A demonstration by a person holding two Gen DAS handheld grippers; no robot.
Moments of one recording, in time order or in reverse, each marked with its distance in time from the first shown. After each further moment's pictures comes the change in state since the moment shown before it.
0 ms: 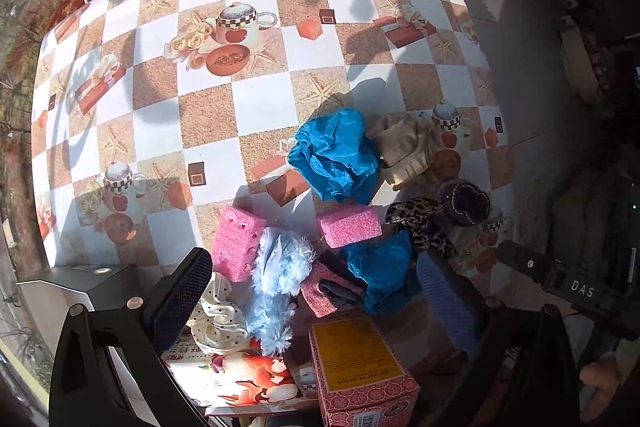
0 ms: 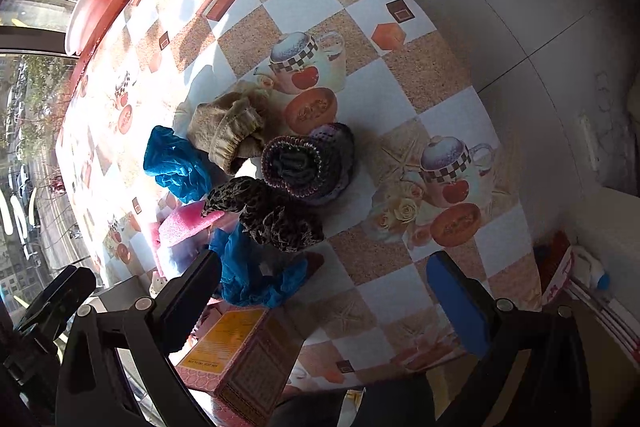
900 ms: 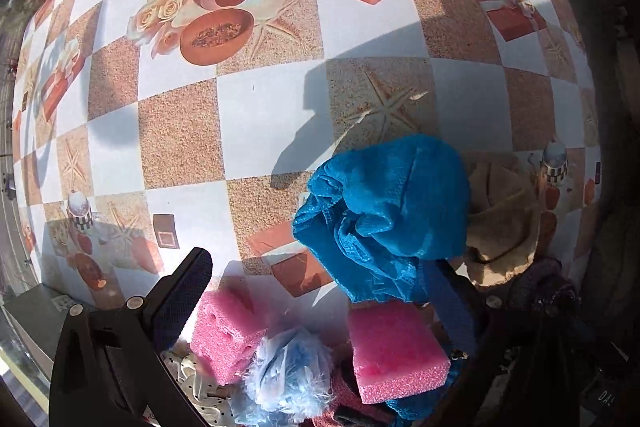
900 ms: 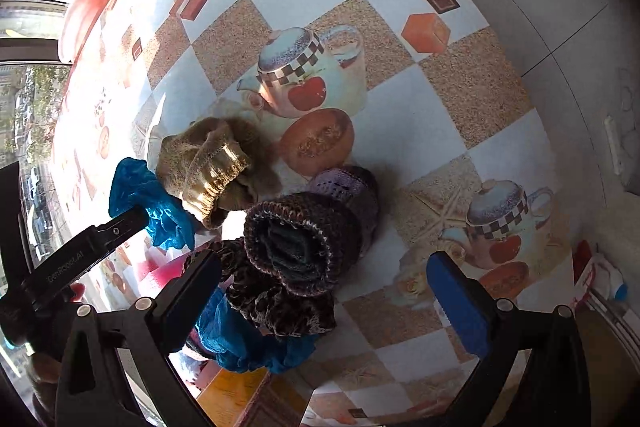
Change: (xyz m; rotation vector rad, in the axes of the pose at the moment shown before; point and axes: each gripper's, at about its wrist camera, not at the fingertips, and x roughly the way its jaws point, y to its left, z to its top) left arm 0.124 0.012 0.061 -0.078 0.091 0.175; right arm 0.070 0.006 0.046 -0.009 0.036 0.014
